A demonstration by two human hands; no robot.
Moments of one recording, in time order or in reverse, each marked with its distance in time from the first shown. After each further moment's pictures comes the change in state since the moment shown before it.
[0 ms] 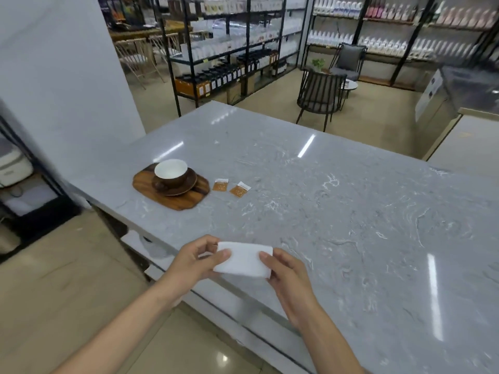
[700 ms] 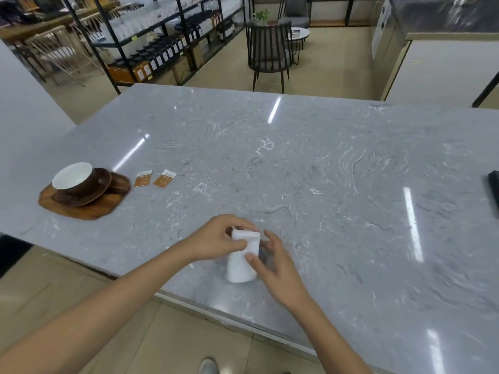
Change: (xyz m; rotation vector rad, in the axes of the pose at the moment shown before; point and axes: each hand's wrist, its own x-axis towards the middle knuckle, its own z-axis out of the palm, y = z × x) left_hand 0.115 0.001 0.203 0.662 -0.456 0.073; right_hand 0.005 0.032 -0.180 -0.438 0.107 -0.148
